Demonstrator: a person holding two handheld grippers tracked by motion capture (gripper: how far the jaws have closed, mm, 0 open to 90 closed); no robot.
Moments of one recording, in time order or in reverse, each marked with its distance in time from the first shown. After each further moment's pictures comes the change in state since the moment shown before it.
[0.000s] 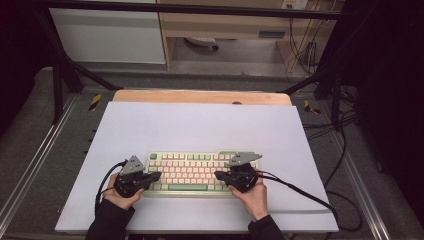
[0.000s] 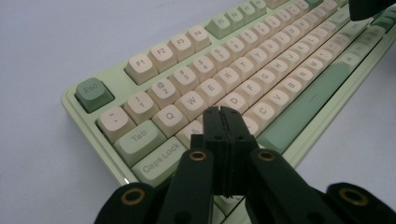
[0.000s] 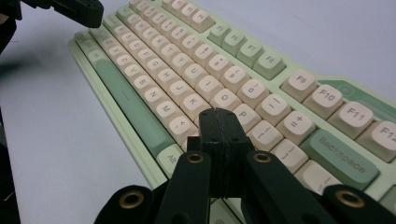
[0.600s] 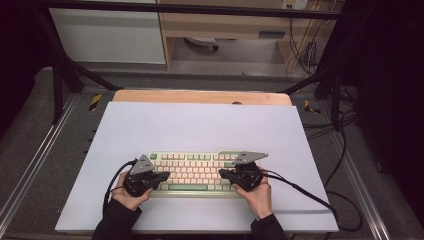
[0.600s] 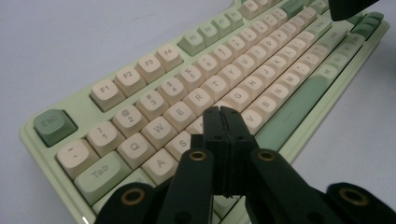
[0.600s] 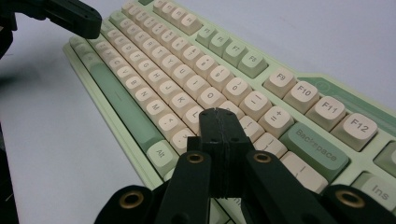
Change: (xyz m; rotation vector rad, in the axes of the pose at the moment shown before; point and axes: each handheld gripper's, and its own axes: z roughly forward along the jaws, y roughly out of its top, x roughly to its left) left arm -0.019 0.016 0.014 0.010 -0.026 0.036; right arm -0.007 -0.001 -0.008 -0.010 -0.012 0.011
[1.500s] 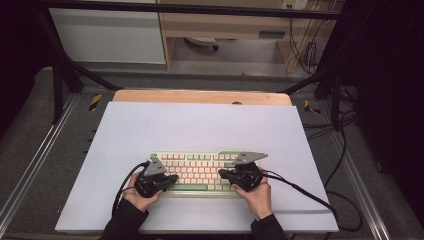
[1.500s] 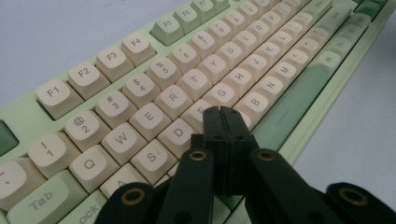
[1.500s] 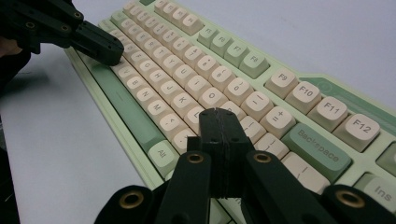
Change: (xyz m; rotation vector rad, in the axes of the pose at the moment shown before) left arm -0.009 -0.002 0.025 0.045 -0.019 0.025; right arm 0.000 0.000 0.000 -0.001 0.004 -0.003
